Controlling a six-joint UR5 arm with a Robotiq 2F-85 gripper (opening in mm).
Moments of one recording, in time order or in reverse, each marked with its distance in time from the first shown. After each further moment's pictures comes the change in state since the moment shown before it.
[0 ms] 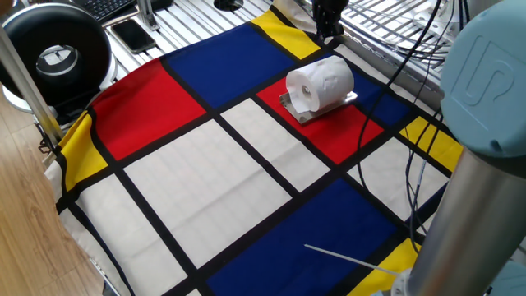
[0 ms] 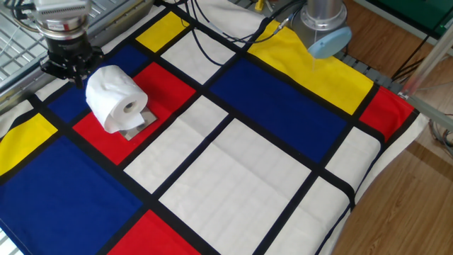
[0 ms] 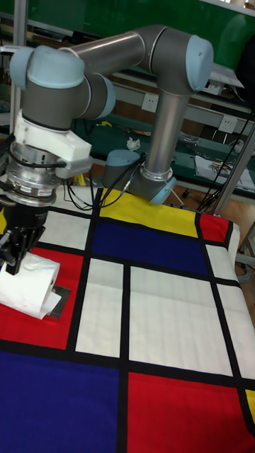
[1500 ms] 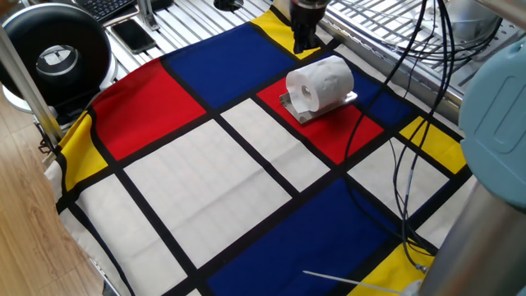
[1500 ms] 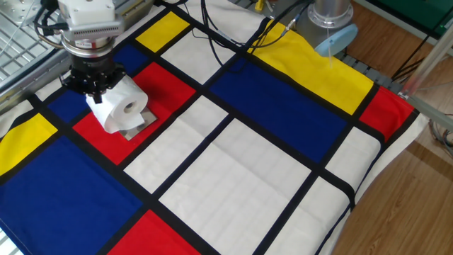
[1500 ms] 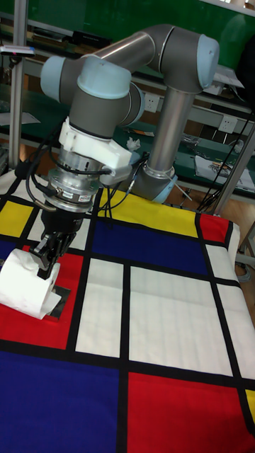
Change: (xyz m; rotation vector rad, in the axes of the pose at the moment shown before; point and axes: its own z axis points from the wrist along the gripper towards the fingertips) arm -0.053 0.023 -0.009 0.028 0.005 -0.006
